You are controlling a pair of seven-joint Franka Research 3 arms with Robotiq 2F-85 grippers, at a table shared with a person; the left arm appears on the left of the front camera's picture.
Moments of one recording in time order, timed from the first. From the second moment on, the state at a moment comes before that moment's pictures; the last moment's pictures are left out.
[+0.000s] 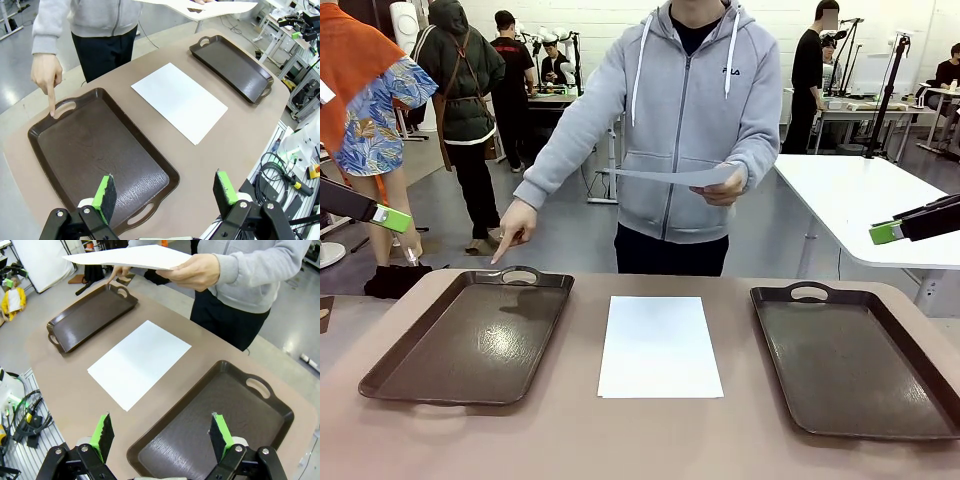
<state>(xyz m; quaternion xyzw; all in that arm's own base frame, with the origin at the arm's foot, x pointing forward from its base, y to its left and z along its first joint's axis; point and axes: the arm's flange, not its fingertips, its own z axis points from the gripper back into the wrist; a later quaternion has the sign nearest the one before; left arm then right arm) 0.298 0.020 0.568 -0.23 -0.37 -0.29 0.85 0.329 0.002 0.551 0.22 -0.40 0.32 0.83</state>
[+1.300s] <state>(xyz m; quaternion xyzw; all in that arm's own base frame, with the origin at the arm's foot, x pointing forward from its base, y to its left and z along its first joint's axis) 0.298 0.020 0.568 -0.23 -0.37 -0.29 0.85 0.329 0.002 0.551 0.22 -0.40 0.32 0.83</state>
